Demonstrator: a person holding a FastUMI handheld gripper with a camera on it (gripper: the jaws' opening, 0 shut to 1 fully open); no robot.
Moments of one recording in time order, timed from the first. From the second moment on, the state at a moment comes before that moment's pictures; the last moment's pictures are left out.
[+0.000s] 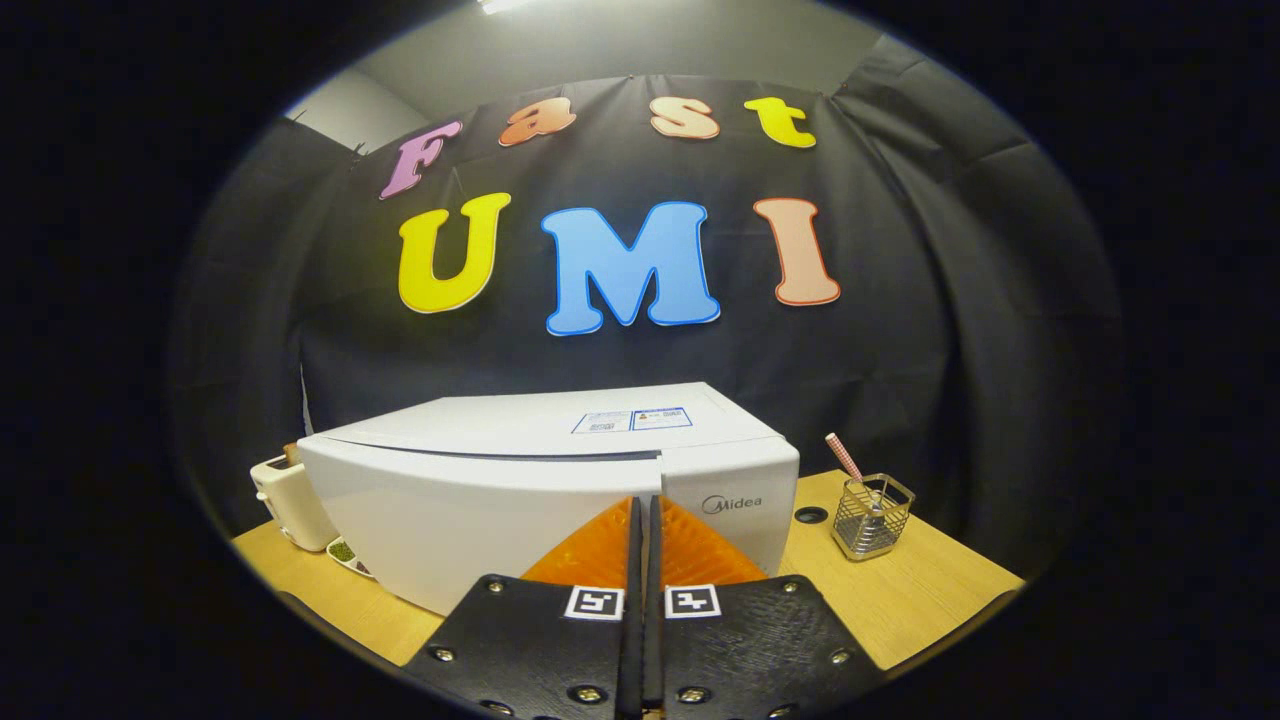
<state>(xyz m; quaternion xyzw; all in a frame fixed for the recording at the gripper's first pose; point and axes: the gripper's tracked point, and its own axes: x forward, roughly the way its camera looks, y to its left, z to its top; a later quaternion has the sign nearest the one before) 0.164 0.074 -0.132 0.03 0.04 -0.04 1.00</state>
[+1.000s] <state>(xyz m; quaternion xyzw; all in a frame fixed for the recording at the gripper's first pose) 0.106 0.054 -0.080 0.05 0.05 0.01 1.00</state>
